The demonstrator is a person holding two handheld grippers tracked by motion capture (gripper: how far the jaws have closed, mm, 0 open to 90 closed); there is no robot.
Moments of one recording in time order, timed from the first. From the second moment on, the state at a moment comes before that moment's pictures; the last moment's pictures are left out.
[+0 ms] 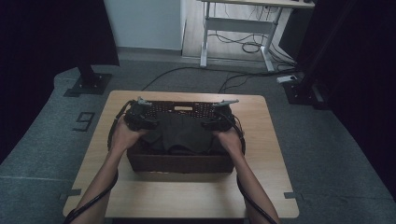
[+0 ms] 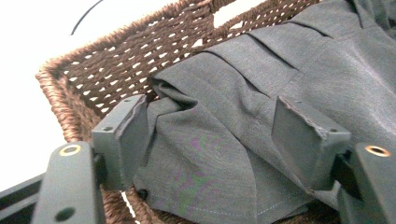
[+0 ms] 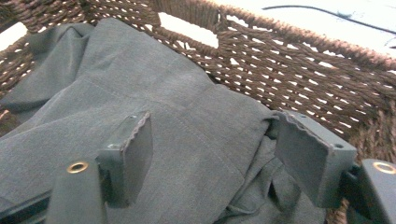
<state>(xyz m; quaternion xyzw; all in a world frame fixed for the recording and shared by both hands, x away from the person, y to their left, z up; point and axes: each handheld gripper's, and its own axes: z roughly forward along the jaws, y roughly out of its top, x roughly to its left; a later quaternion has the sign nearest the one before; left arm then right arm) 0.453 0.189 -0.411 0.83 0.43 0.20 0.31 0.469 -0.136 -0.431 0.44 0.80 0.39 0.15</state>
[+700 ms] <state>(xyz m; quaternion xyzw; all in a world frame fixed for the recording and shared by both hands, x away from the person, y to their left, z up) 0.430 0.212 -0.409 0.82 0.41 0.19 0.35 0.451 -0.149 -0.424 0.40 0.81 0.40 0.14</state>
